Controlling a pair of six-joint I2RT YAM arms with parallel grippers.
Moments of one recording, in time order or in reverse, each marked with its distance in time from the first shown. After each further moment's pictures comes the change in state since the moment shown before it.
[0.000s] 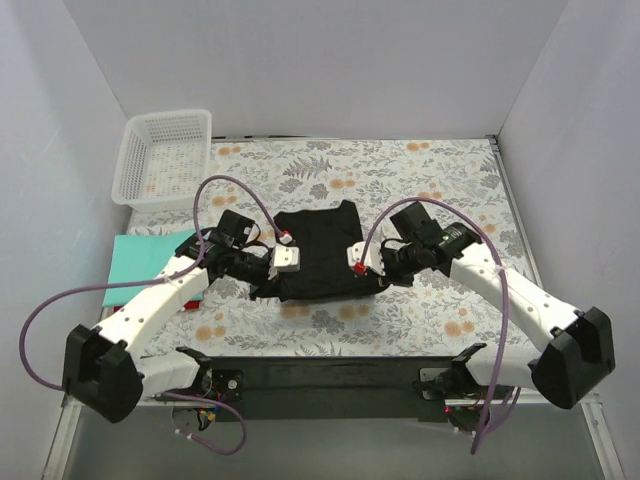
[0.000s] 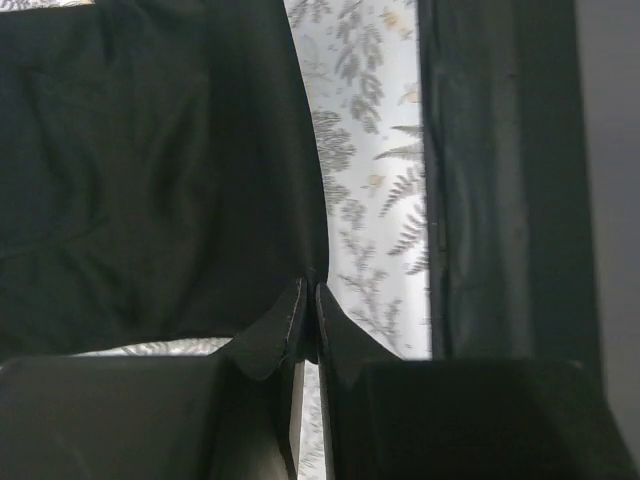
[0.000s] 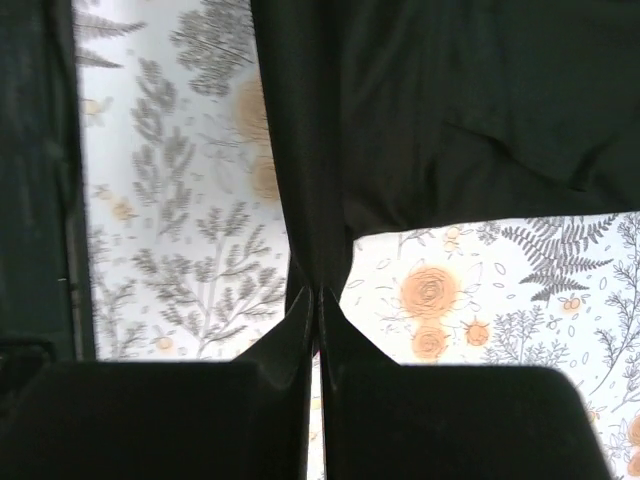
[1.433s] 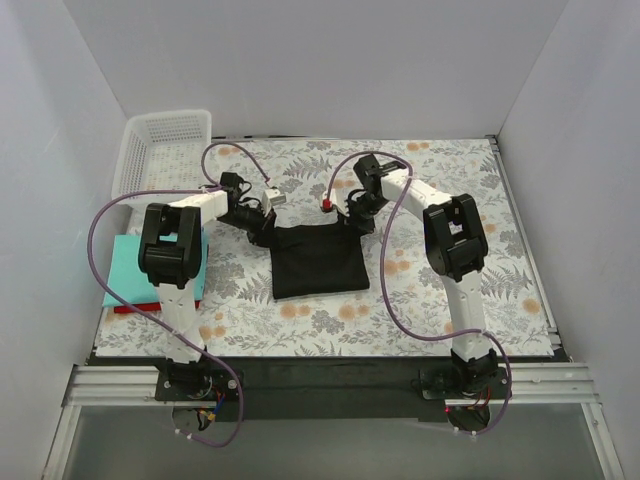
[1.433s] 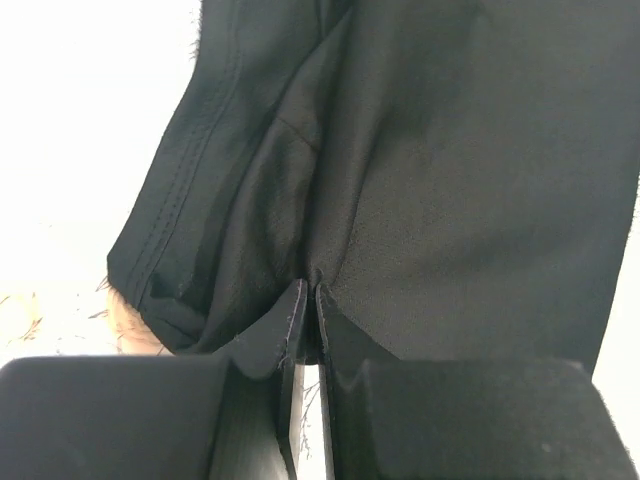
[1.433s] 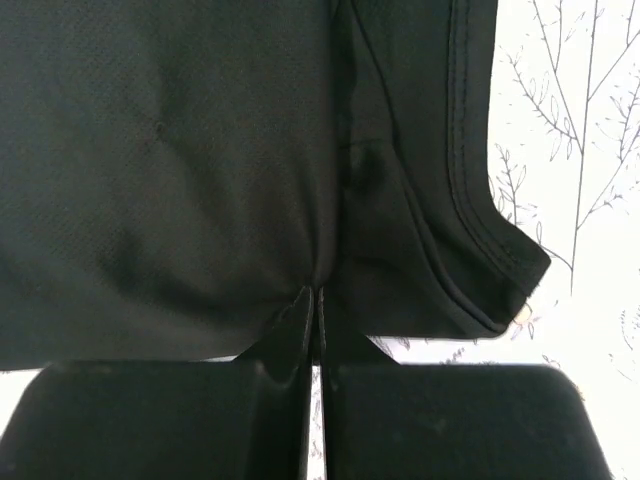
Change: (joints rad) left arm 0.323 0.870 0.480 0.096 0.034 -0.058; right arm -0.153 0.983 0.783 -0.090 -0.127 -0.134
